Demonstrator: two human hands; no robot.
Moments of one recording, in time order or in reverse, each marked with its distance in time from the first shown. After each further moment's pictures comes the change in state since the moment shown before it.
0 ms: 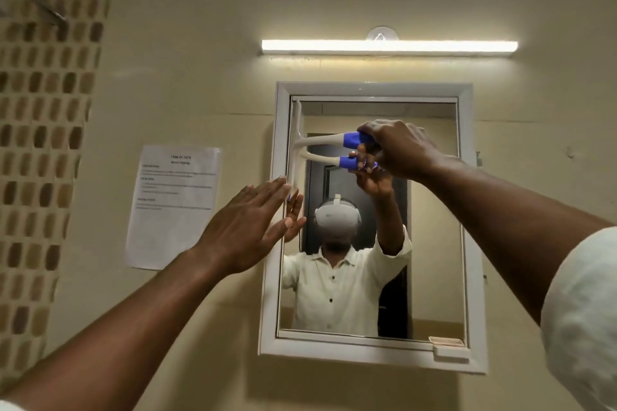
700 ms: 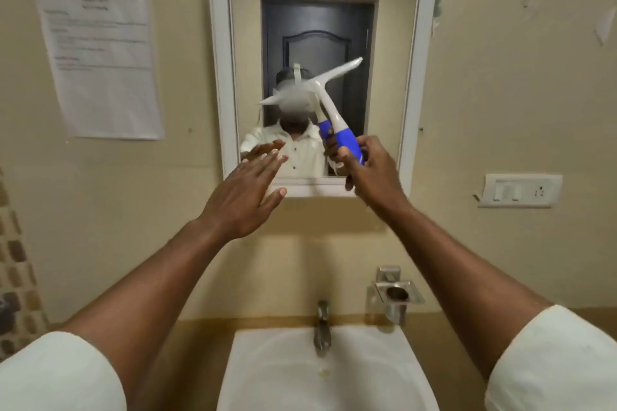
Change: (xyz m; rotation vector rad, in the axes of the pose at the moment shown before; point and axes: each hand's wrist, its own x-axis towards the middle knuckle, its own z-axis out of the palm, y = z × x) left_hand -0.117 0.090 0.076 -0.307 -0.269 -0.012; right_hand -0.234 -0.091 0.064 0.944 0.024 0.812
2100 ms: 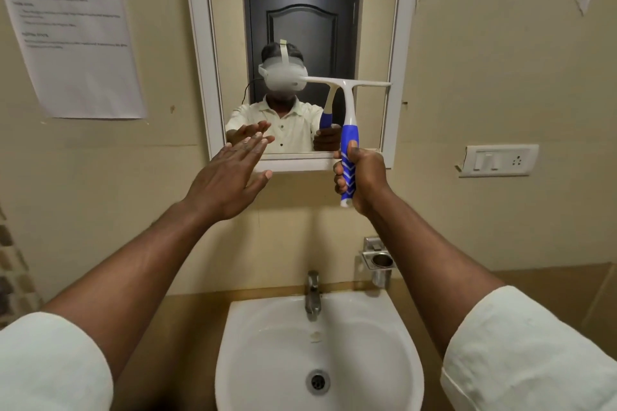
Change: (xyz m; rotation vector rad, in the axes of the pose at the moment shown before) left_hand -0.012 0.006 0.004 0.049 -0.063 -0.028; right_hand -0.024 0.035 -0.002 0.653 -0.016 0.557
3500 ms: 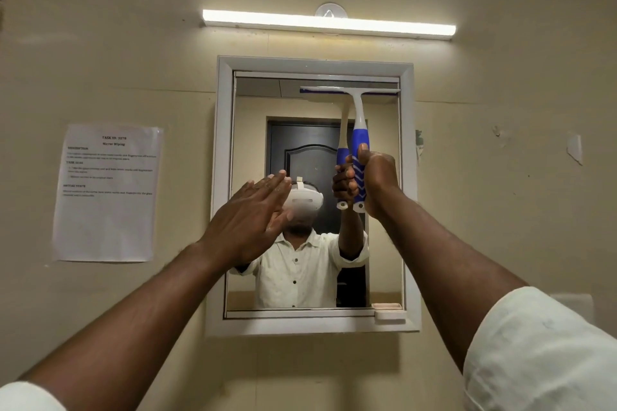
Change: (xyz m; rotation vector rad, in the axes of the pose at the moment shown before) left_hand 0.135 -0.009 -0.085 0.108 0.287 0.112; right_hand 0.129 -0.182 0.071 0.024 -0.225 -0.273
